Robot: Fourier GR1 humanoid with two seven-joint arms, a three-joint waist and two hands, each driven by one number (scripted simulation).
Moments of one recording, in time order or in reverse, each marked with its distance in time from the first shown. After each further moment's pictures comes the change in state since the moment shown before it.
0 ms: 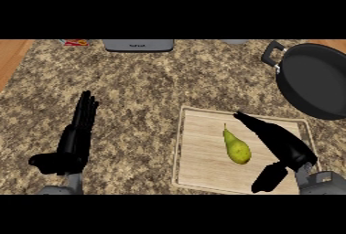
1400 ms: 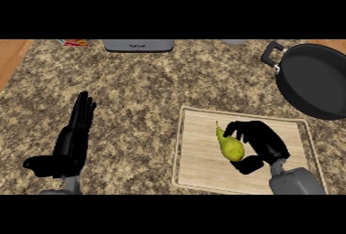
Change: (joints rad) left arm 0.030 -0.067 0.069 -0.057 -0.085 -0.071 0.053; right arm 0.001 0.221 -0.084 0.241 0.397 -0.145 -0.324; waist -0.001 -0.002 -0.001
